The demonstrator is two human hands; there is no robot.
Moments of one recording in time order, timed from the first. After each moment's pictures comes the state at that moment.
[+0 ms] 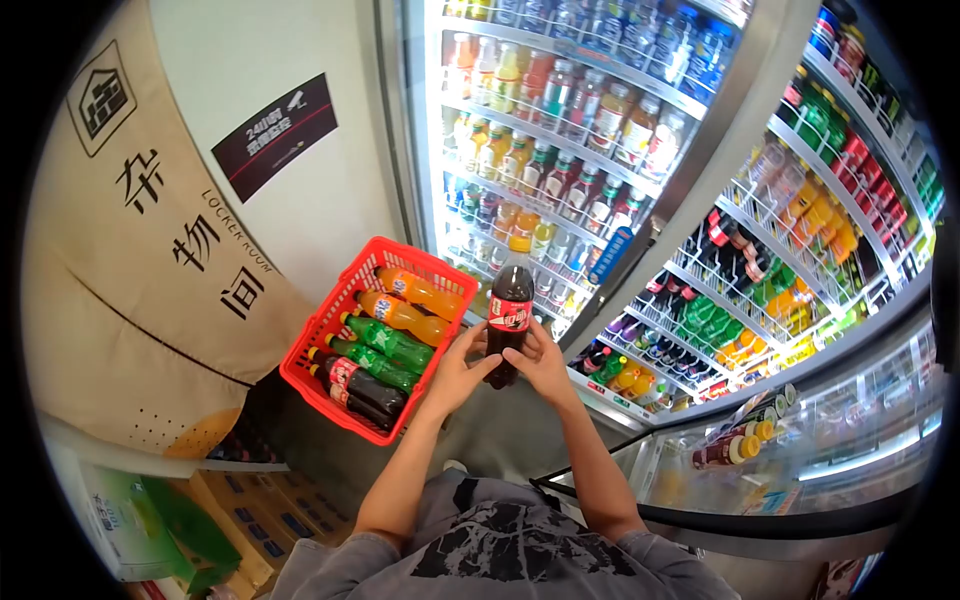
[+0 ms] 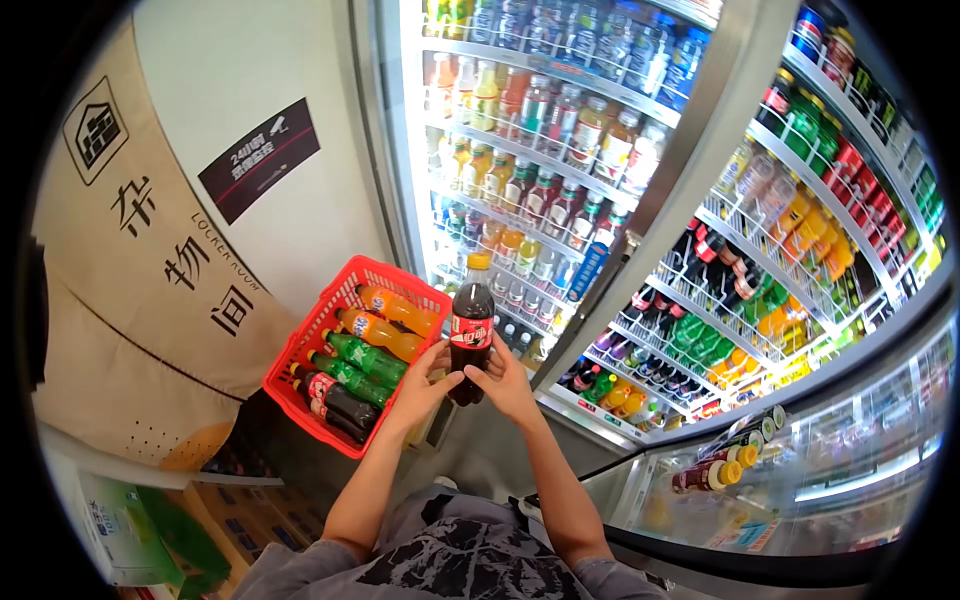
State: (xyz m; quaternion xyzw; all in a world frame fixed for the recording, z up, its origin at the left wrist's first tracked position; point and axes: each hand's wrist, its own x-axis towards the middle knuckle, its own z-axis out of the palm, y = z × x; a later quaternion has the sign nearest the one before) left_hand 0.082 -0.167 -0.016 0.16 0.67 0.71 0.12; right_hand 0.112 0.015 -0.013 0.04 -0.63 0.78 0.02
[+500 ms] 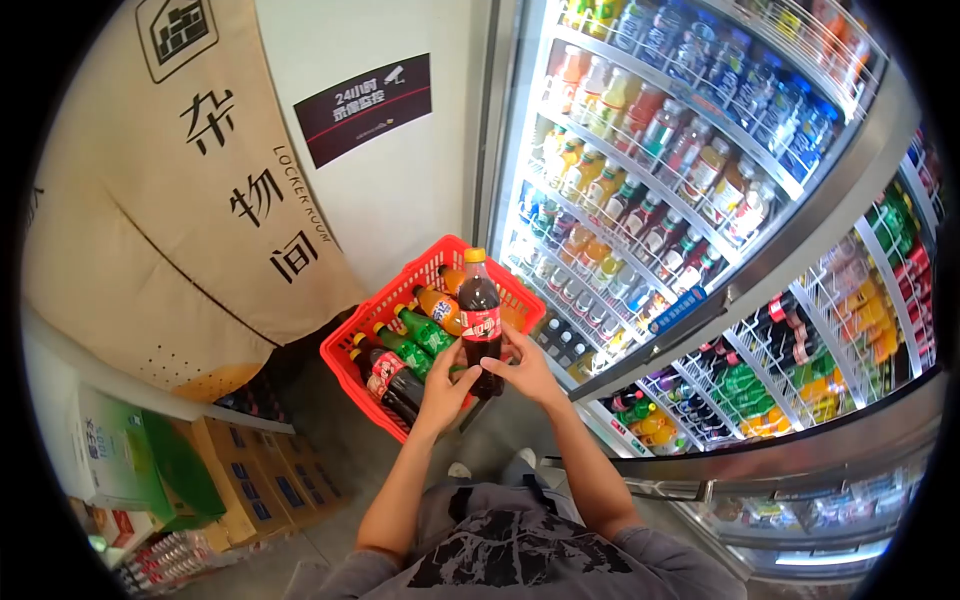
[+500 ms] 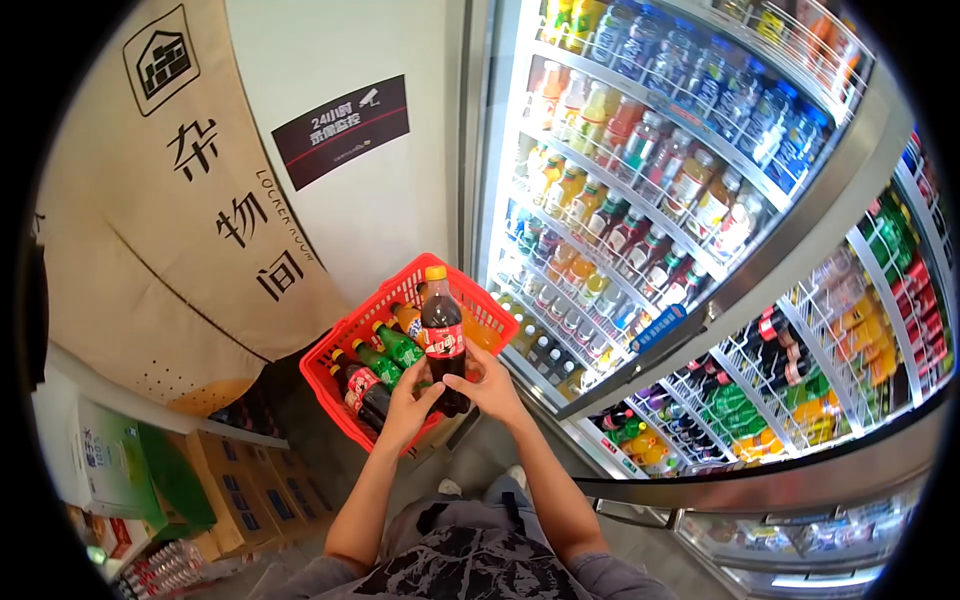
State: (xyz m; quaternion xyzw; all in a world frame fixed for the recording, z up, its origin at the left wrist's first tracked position) left_hand 0.075 -0.255 -0.043 0.03 0.70 0.71 -0.06; right_hand 0.028 -0.081 -0.024 0.14 -0.66 0.73 -0.11
